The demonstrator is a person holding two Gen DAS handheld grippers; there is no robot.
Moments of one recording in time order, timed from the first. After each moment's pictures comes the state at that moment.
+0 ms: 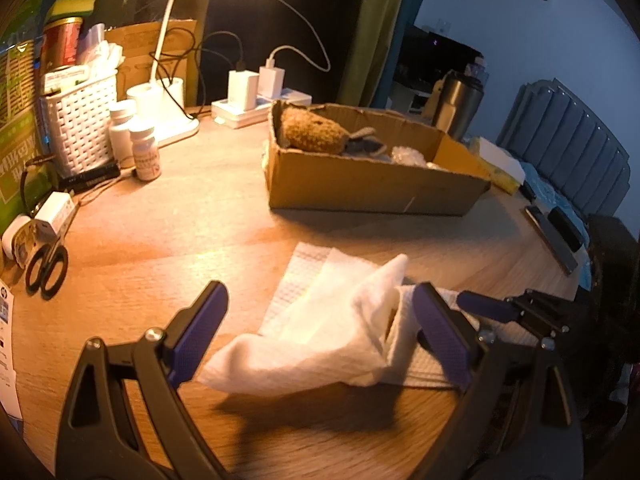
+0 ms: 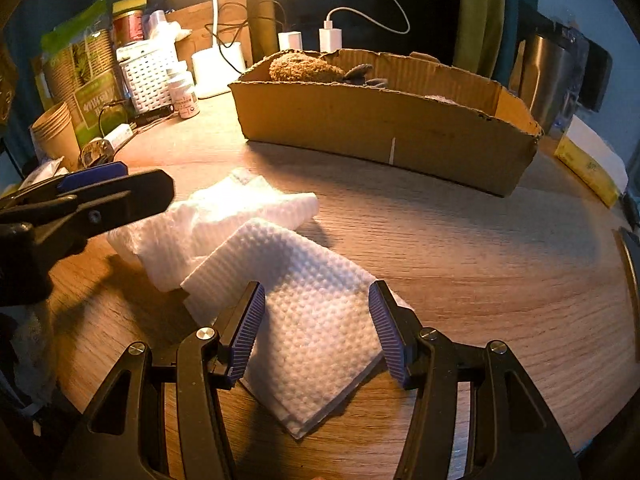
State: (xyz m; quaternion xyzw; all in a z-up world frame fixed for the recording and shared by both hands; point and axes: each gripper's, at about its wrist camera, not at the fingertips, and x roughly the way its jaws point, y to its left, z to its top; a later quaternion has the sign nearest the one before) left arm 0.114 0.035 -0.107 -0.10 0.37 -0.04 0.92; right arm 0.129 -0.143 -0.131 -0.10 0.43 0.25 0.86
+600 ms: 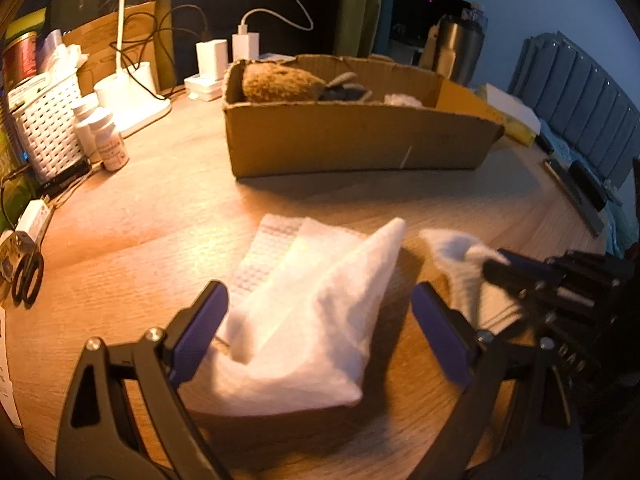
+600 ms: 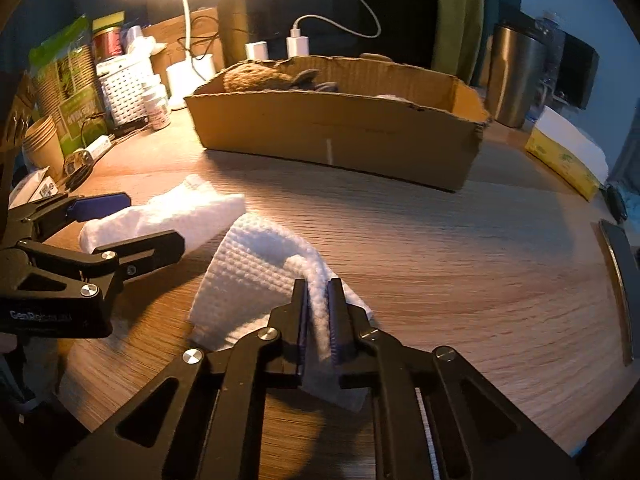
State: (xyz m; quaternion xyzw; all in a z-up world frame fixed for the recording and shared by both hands) left arm 0.140 -0.005 -0.133 -0.04 0.43 -0.03 0.90; right arm 0.144 -0.188 -0.130 -0.09 0.41 0.23 0.88
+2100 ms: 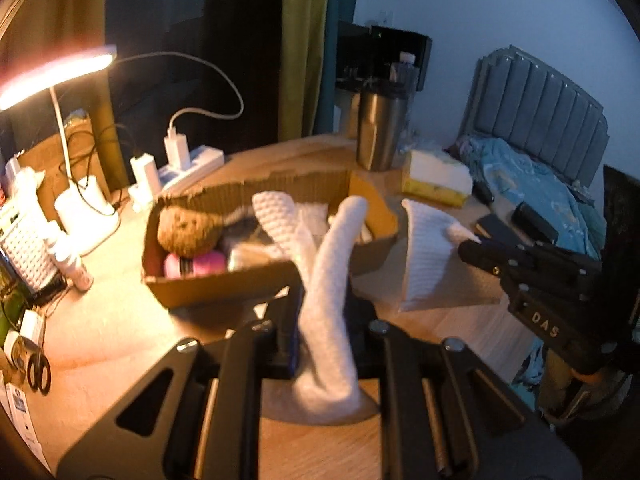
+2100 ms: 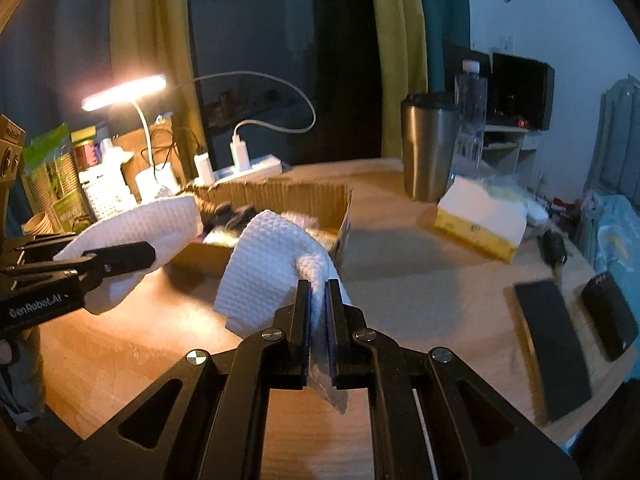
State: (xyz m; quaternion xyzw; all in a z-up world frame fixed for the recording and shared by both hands) left arm 0.166 -0.077 -0.028 -0.02 0.35 -0.09 0.93; right arm 0.171 -0.279 -0.047 -0.03 0.31 0.20 0.93
